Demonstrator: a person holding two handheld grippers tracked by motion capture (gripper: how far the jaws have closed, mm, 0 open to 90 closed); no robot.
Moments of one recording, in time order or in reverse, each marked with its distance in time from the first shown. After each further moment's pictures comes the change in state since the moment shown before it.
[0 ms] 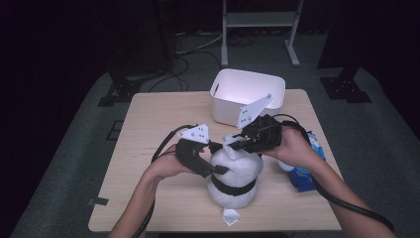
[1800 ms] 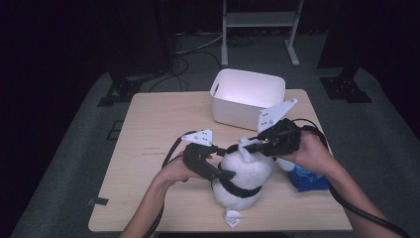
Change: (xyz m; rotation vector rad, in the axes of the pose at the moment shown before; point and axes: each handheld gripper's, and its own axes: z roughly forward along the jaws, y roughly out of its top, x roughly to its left) left arm 0.008 -0.022 0.027 -0.109 -0.116 -0.080; right arm -0.001 -0.033 -0.022 -0.021 -0.015 0.031
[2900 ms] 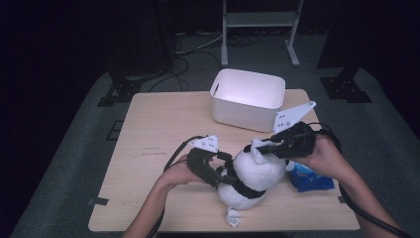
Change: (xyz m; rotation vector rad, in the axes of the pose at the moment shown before) left arm 0.001 -0.011 0.015 0.096 0.042 0.023; right arm -0.004 -0.030 -0.016 -0.023 -0.021 0.059
